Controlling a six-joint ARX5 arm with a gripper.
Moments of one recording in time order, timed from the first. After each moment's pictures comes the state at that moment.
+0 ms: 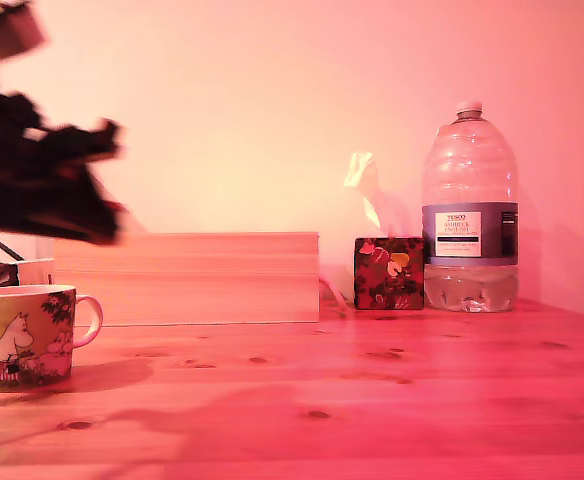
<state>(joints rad) -0.48 1.08 0.42 0.22 -0.10 -0.16</state>
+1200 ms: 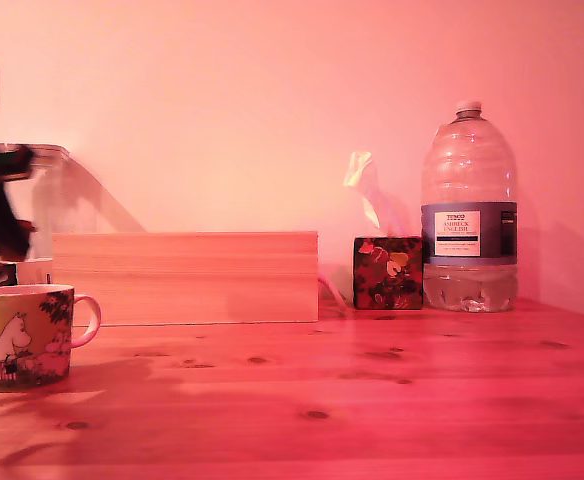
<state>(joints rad) -0.21 1.24 0.67 -0.08 0.05 -0.06</state>
